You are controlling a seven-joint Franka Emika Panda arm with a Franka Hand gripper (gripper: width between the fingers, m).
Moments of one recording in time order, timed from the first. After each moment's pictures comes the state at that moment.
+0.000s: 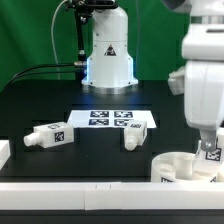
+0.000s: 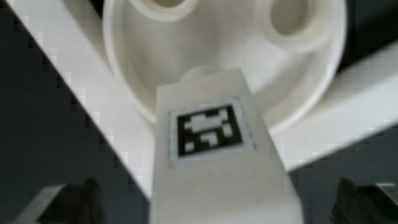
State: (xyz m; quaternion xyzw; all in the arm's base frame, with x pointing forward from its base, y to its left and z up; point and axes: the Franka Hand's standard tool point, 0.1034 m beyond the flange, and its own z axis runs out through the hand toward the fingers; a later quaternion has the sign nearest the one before) arm 0.638 0.123 0.070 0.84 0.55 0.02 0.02
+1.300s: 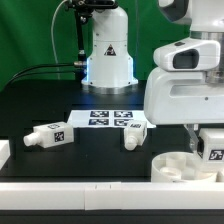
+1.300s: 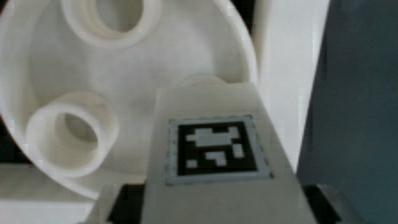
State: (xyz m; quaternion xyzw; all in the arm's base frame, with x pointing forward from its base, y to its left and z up) arm 0.637 0.122 0.065 1.00 0.01 0.02 0.00
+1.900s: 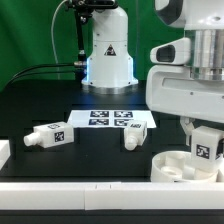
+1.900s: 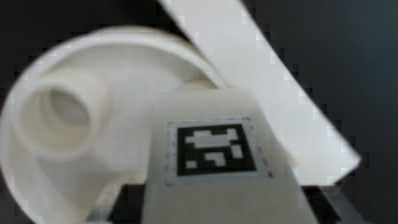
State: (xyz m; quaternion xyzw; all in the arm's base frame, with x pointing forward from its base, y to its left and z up) arm 0.632 0.113 0.065 0.91 -0.42 0.05 -0.04
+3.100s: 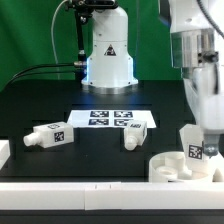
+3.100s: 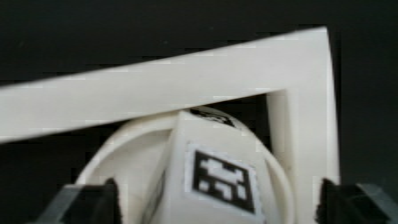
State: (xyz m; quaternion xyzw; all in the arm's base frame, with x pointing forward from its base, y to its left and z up) arm 0.624 0.117 0.077 0.72 -0.69 0.02 -0.09
